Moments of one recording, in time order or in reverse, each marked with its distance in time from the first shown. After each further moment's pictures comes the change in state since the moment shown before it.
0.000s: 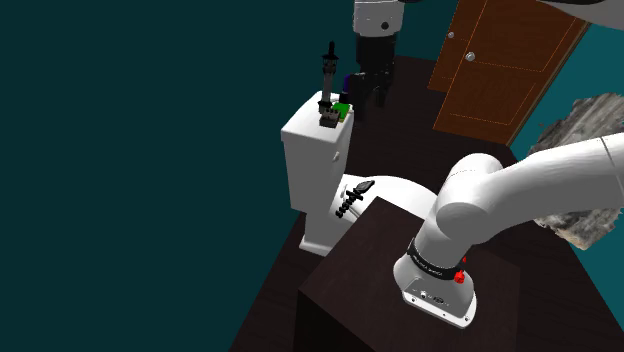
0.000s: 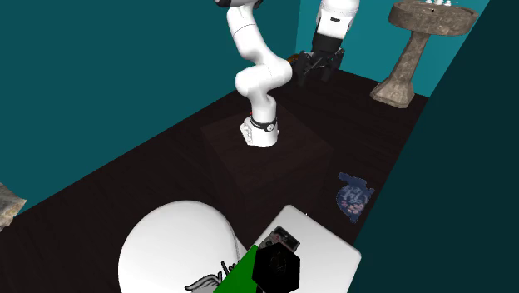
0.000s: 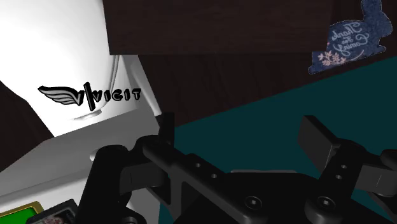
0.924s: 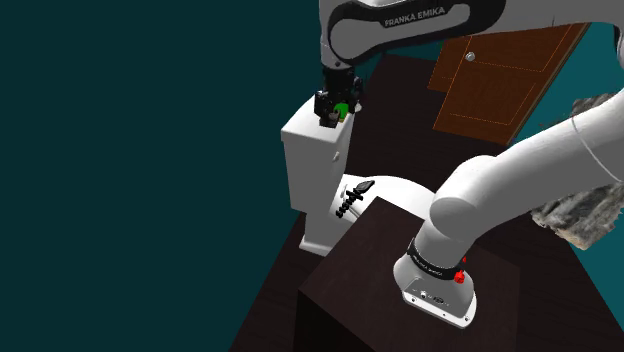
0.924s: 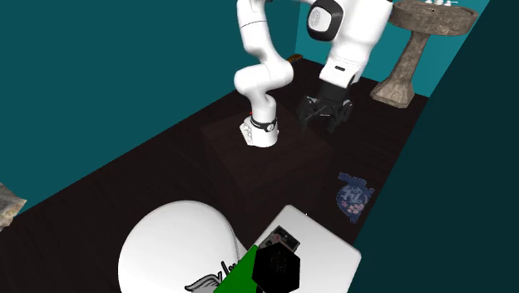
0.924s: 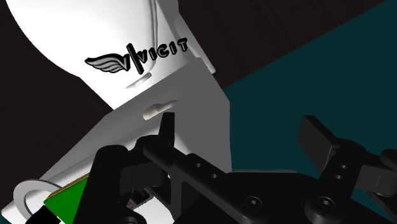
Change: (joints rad) arm -0.139 0.262 0.027 -0.063 -0.162 0.436 0.201
